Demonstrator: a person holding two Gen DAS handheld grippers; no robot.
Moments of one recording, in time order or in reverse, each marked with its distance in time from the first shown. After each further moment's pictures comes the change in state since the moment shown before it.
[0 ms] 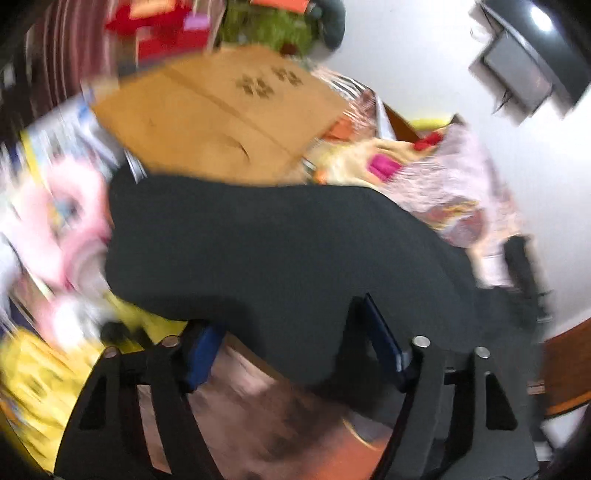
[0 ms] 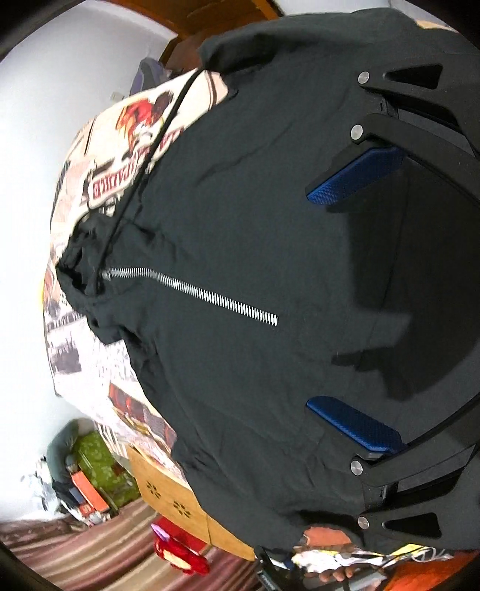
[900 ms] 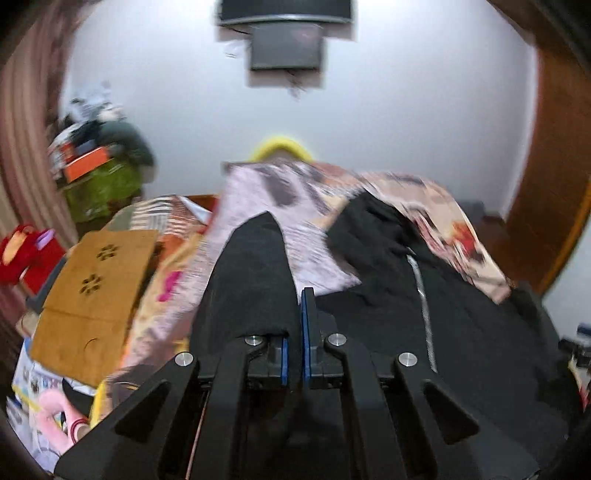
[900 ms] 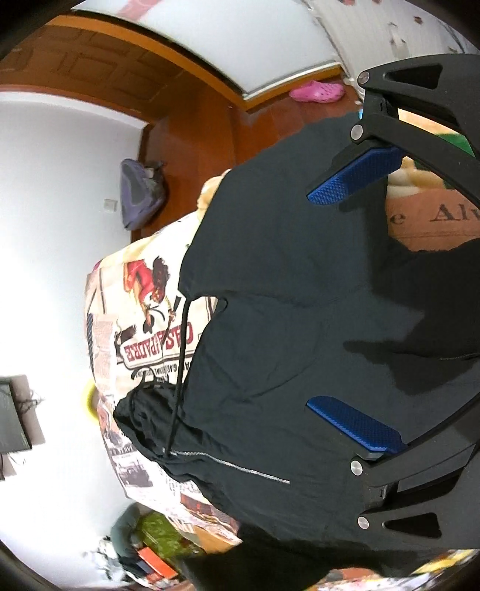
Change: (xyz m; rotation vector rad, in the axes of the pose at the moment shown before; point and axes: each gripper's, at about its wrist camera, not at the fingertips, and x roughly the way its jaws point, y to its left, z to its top) left arm -0.112 -0.297 -0.051 0.734 -0.237 -0.230; right arm -0.095 -0.138 -0.041 0.187 -0.121 -0.236
